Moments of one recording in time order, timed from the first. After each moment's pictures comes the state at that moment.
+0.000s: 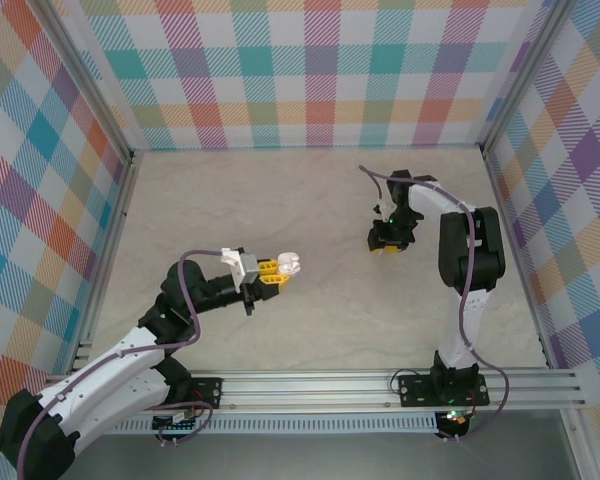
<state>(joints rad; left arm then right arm) -0.65 0.76 0.43 0.33 0.58 0.00 0.18 2.05 1.49 -1.02 -0.26 0.05</state>
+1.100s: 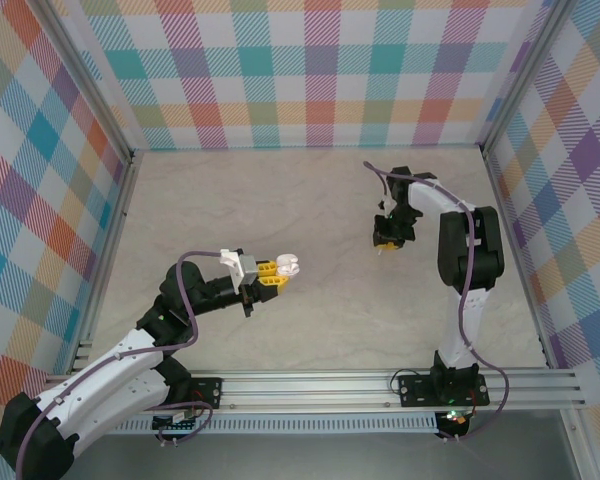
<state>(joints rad) -0.65 0.74 0.42 0.31 0.58 0.00 0.18 2.06 1.53 -1.02 -0.22 0.18</state>
